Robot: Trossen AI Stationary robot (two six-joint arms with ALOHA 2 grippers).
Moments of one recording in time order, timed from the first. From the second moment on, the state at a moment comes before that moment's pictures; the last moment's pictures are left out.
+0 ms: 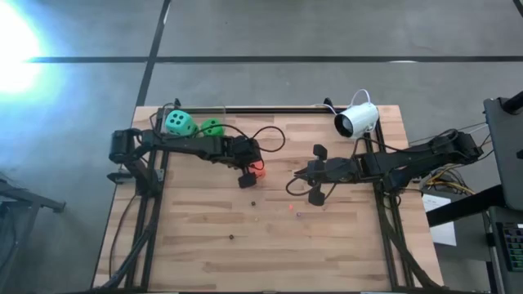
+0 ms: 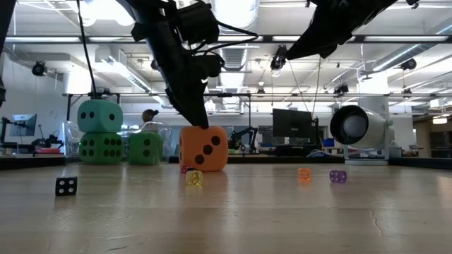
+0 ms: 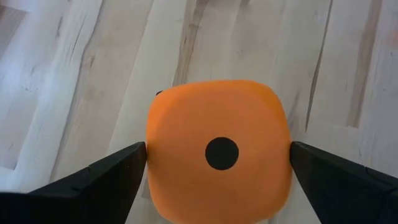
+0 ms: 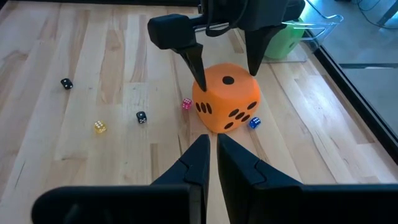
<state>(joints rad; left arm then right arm) 0.15 1.72 1.16 -0.55 -0.11 -0.06 0.16 1.18 0.80 -0.20 0.31 0.12</state>
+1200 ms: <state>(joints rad) 0.15 1.76 1.16 -0.57 -0.17 0.02 0.16 1.18 0.80 -0.21 0.31 0.12</state>
